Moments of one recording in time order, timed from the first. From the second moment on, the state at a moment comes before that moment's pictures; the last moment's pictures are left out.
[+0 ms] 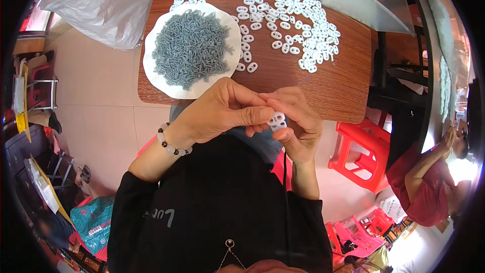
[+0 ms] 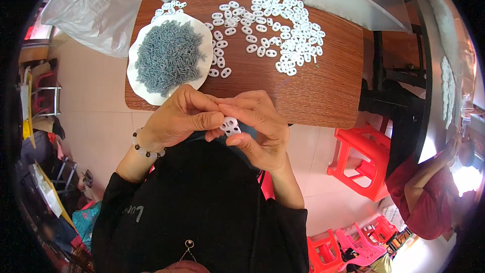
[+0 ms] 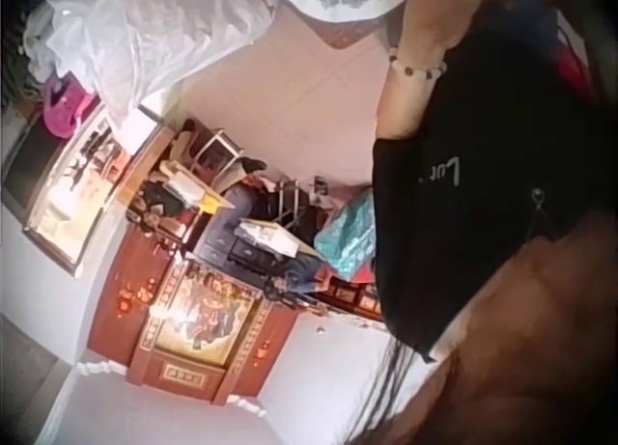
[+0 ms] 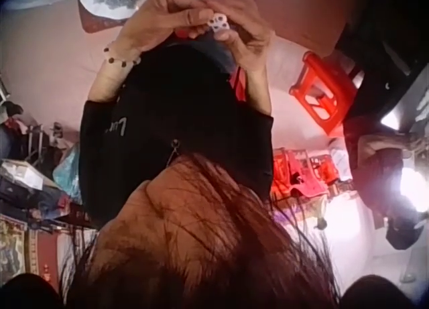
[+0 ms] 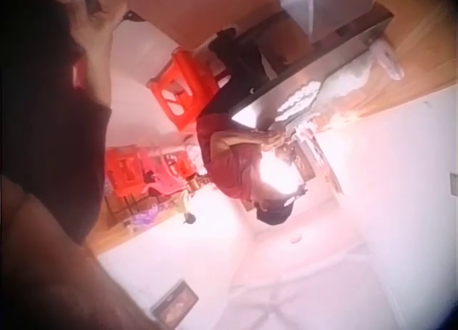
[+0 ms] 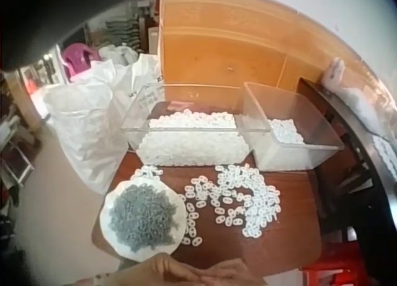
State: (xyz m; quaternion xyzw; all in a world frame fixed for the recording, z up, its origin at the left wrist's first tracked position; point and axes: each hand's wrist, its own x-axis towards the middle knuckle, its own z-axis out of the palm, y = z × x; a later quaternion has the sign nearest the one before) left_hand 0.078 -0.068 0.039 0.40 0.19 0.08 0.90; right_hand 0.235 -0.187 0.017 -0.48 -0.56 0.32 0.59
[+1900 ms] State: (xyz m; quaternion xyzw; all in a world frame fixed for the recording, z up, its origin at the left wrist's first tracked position) left_hand 0.111 -0.073 0.067 0.53 0.16 0.08 0.83; right_hand 0.233 -0.193 0.028 -0.48 -0.42 0.31 0.70
